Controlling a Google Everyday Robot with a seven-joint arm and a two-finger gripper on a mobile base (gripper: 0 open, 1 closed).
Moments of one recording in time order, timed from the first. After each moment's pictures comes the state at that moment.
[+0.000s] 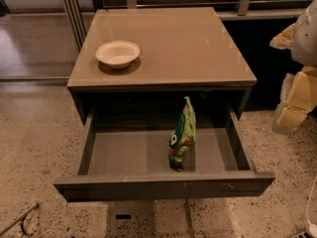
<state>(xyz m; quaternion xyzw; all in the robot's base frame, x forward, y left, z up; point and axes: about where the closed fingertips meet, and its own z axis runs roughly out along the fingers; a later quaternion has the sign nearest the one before) 0.438 -0.217 0.976 -0.60 0.78 -0.03 0.16</state>
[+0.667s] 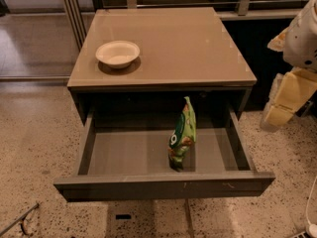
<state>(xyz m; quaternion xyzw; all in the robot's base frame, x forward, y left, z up) 0.448 -0.209 0.968 -0.58 0.80 -0.03 0.17</state>
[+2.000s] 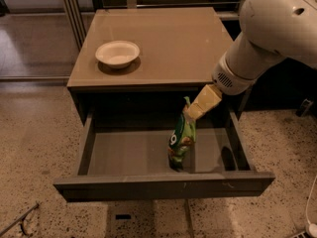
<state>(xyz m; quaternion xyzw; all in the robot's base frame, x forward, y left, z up) 0.542 -0.146 0.852 -0.37 0.91 0.03 0.19</state>
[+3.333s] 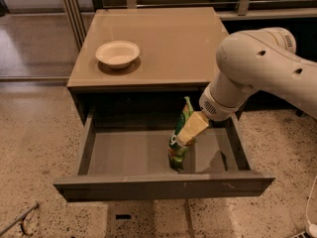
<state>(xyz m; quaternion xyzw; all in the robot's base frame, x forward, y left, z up) 0.522 -0.131 0.776 -0.35 0.93 0.04 0.14</state>
